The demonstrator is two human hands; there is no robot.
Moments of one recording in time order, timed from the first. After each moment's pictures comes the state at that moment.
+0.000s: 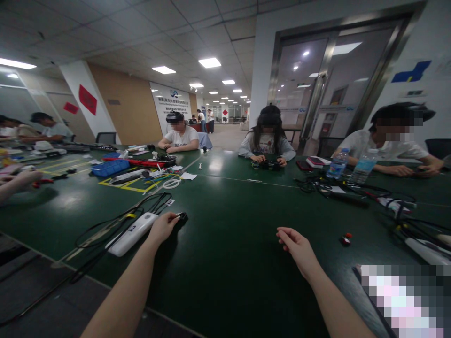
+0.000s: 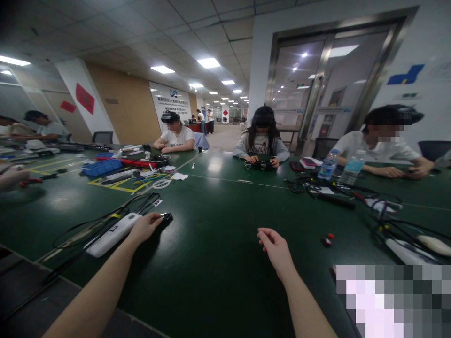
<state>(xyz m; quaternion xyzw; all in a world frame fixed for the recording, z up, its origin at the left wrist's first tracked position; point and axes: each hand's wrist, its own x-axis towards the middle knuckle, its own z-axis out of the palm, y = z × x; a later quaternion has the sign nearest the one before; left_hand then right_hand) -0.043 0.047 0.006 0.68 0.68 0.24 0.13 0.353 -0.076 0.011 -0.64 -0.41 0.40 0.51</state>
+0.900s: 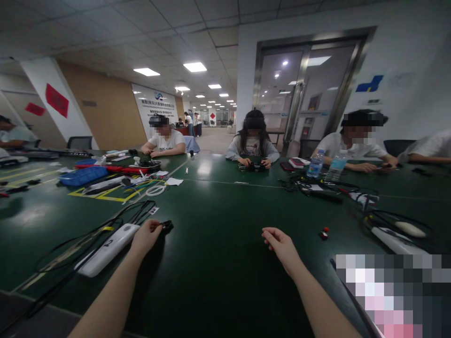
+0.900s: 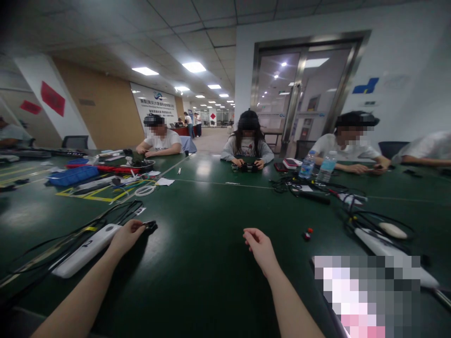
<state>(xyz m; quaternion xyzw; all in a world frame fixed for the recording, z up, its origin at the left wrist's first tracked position) -0.040 0.053 0.001 0.63 0.71 0.28 0.14 0.355 -0.074 0.002 -0.63 -0.42 0.40 0.52</state>
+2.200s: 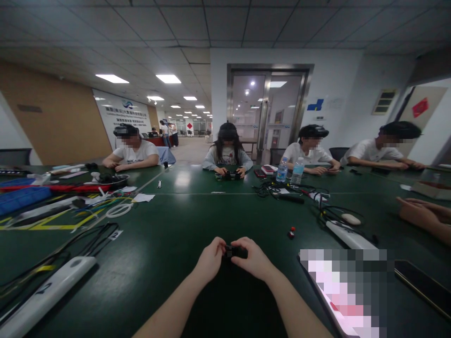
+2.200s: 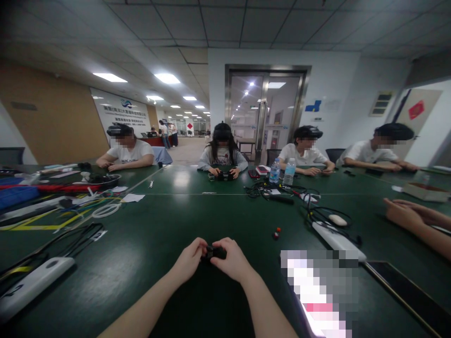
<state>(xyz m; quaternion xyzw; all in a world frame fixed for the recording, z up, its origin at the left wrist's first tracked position) 0.193 -0.017 -0.004 0.78 0.41 0.22 0.41 0.350 -0.092 0.023 -0.62 -0.63 0.28 0.38</state>
